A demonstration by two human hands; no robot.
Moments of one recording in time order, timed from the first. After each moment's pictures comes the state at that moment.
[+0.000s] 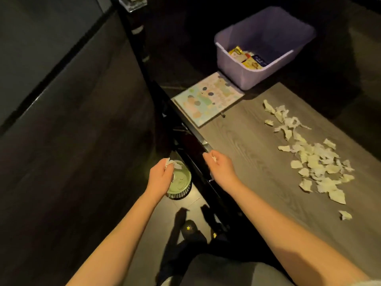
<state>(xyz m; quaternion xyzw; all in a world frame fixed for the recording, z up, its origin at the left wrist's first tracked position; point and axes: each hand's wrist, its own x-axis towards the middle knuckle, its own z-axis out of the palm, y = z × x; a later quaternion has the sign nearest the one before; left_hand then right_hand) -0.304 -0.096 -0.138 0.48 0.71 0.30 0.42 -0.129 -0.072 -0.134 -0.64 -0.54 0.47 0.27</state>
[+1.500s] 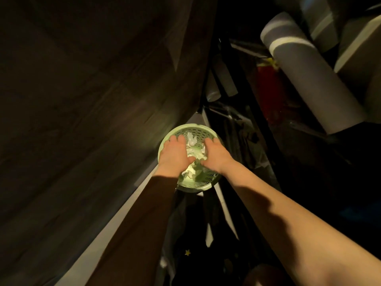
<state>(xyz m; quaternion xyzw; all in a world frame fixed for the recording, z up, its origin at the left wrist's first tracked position) -0.379 0.005 -0.652 0.55 0.78 -0.02 0.30 -0.254 0.055 -0.668 -0.53 -0.75 0.37 -0.14</state>
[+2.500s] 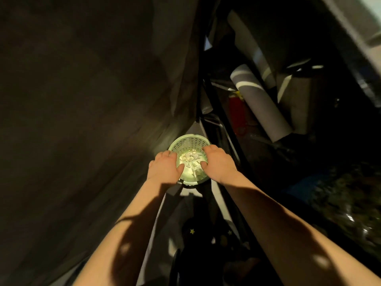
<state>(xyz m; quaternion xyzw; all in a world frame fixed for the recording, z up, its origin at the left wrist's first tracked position) -0.382 -0.046 -0.466 0.55 0.76 -0.10 0.32 -0.229 0.016 -0.480 -0.52 -0.78 0.32 -0.15</state>
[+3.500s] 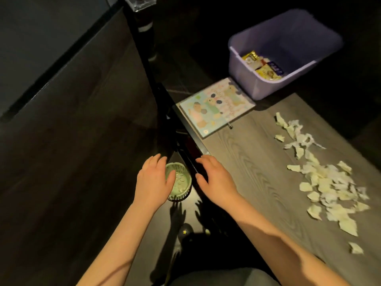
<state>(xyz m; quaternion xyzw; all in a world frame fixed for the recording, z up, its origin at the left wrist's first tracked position) -0.301 -0.072 -0.102 0.64 0.74 0.04 0.21 -0.126 -0.051 -0.122 -0.56 -0.75 0.32 0.11</state>
